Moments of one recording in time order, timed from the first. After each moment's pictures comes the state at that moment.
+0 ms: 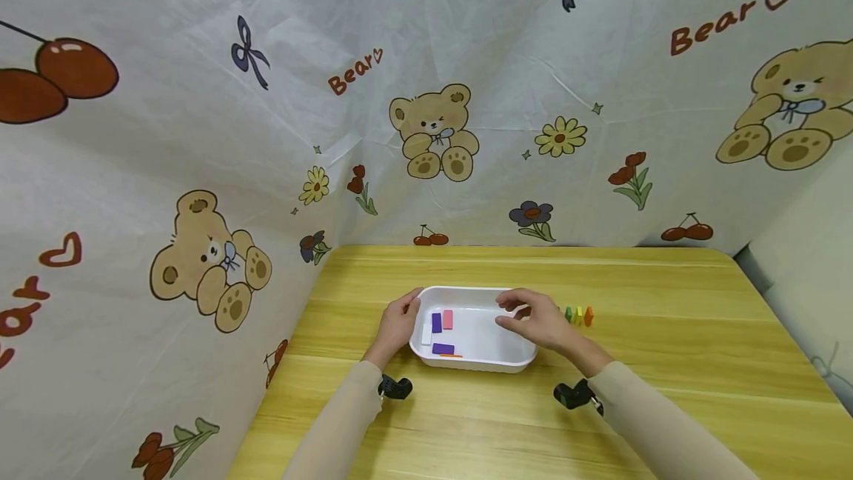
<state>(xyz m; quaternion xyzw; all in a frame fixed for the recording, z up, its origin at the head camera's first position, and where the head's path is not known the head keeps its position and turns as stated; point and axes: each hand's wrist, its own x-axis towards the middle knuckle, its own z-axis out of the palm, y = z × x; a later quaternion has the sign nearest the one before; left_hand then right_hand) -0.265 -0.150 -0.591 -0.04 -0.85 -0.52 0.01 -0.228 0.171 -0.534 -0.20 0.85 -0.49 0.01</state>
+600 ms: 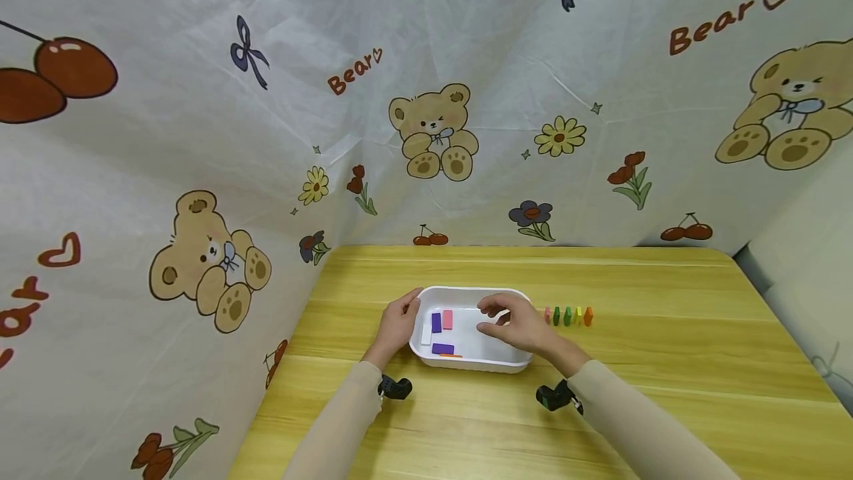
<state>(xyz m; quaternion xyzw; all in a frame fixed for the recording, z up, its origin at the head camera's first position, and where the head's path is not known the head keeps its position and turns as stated) -0.265 -0.150 -0.591 -0.03 -0.85 -0.53 0.01 -0.232 0.141 -0.542 -0.23 0.84 -0.49 0.02</state>
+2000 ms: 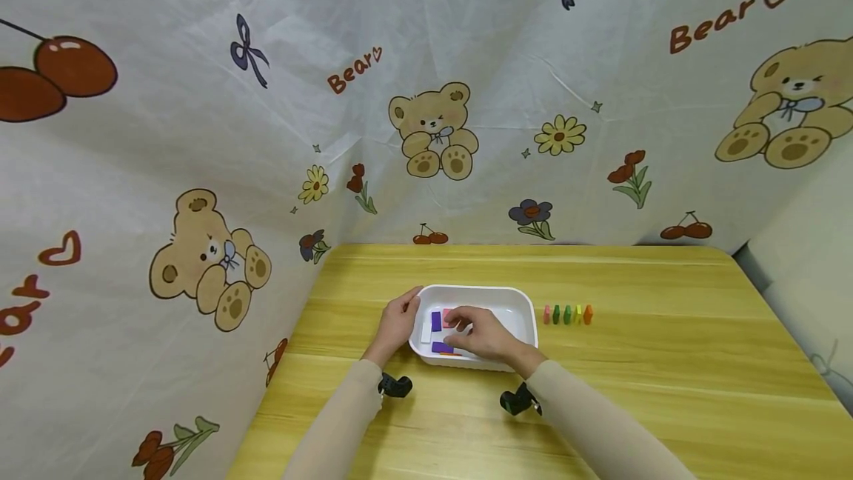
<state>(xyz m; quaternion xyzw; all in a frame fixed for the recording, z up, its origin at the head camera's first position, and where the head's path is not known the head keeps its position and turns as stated) -0.265 -0.149 -0.590 -0.03 -0.85 -0.52 0.01 -0.234 0.081 -0.565 -0.26 0.84 -0.47 0.08</state>
